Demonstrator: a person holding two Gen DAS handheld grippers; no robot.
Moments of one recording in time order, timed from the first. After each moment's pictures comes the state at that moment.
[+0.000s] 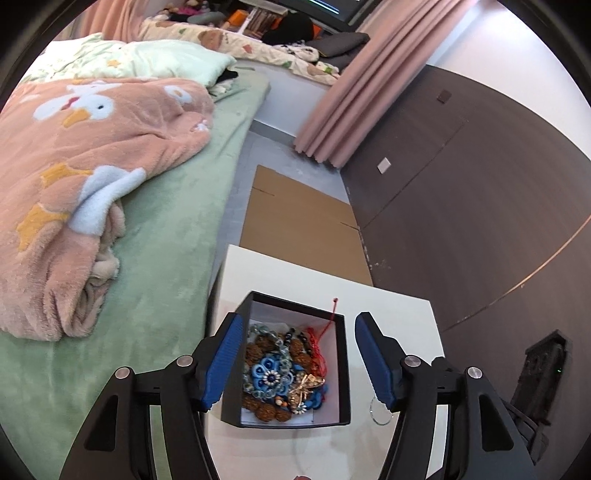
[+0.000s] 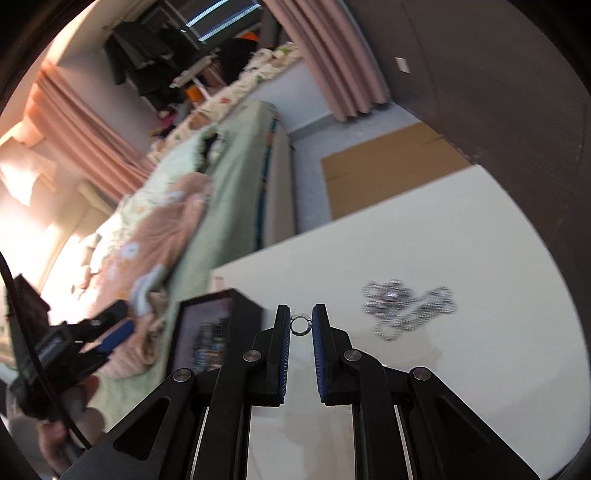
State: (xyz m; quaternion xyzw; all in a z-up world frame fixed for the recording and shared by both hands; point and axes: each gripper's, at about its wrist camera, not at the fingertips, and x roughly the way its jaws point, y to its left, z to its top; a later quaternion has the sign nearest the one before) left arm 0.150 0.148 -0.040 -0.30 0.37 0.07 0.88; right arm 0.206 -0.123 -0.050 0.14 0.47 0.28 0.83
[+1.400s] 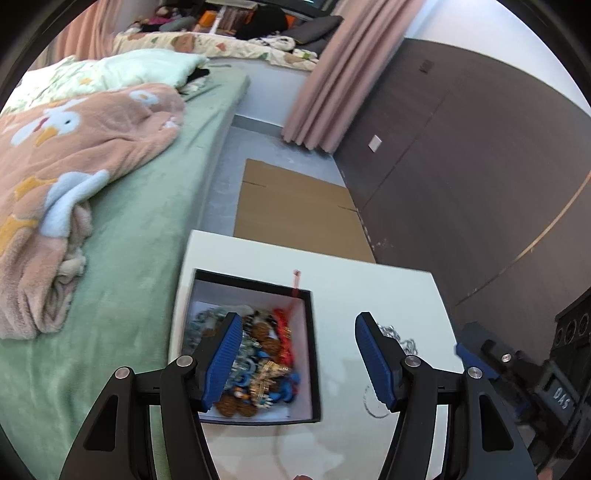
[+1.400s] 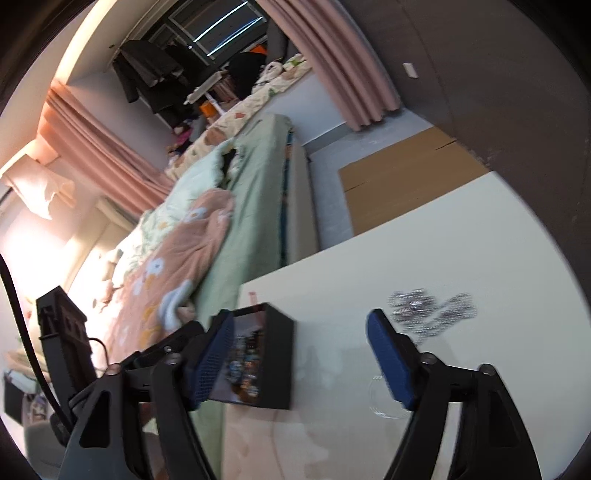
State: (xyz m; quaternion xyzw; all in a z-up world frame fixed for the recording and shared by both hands) left arm 0.177 0.088 -0.050 -0.24 0.40 0.05 0.88; right arm 0.199 -0.129 -0.038 0.17 0.45 0.28 0.83
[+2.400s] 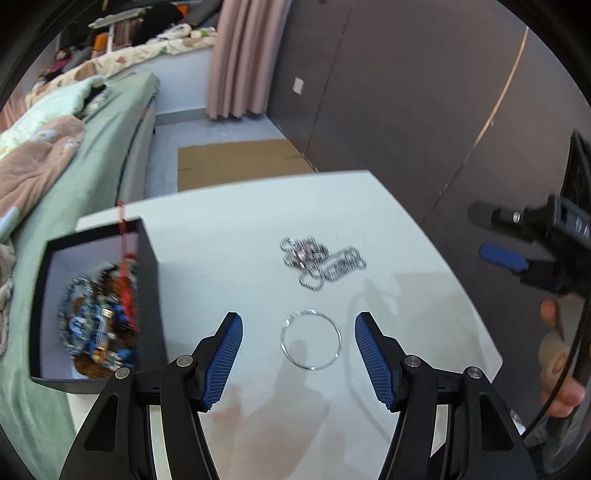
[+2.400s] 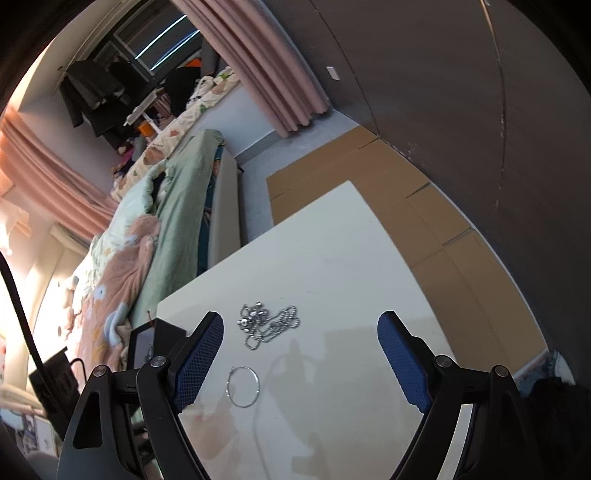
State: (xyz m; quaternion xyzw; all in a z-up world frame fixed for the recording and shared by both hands) left arm 0.192 -0.042 -0.094 -0.09 0.46 -0.05 0.88; right arm 0.225 -0.264 -0.051 0.18 0.48 0.18 0.84
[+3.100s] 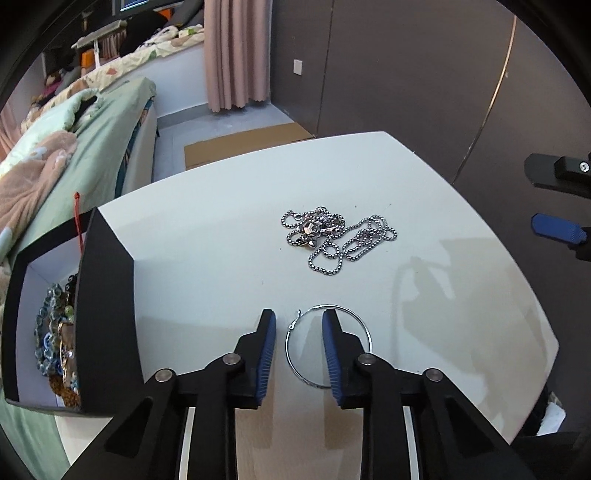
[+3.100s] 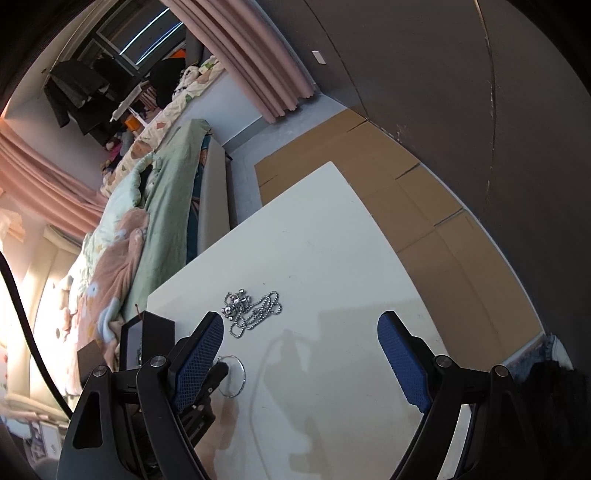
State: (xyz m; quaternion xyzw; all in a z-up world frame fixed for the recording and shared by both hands) left arm 0.217 -0.064 -0.137 -0.02 0.48 -0.02 0.88; right arm 0.230 -0.273 -0.062 0.18 0.51 0.17 0.82
